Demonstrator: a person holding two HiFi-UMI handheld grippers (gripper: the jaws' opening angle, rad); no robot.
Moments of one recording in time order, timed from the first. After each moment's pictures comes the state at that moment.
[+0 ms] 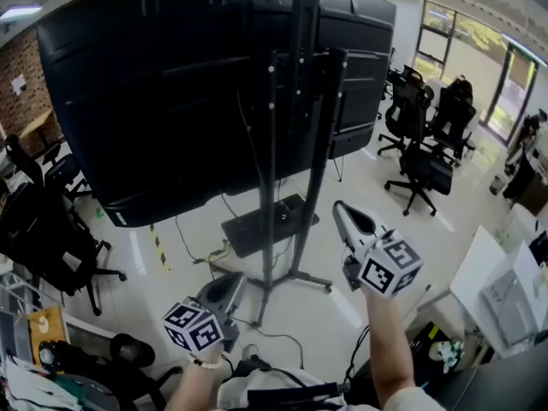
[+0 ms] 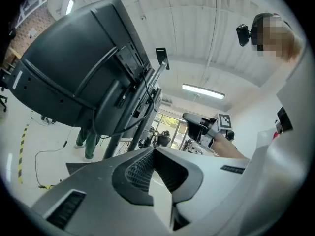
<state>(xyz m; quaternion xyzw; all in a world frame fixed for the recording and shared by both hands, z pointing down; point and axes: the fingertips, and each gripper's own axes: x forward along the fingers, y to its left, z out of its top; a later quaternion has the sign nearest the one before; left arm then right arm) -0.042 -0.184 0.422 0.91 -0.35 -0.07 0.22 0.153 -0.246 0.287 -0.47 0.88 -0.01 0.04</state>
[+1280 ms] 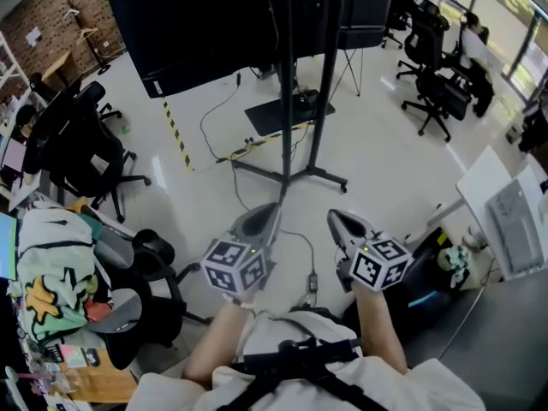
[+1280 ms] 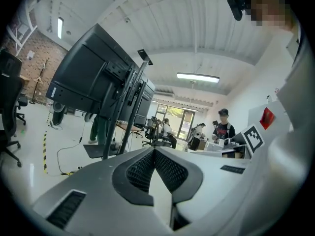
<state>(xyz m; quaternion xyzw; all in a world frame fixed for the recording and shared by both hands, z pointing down) -0.025 0.100 0.463 0.90 -0.40 0.00 0.20 0.092 0.116 0.484 -0.46 0.86 -0.23 -0.01</state>
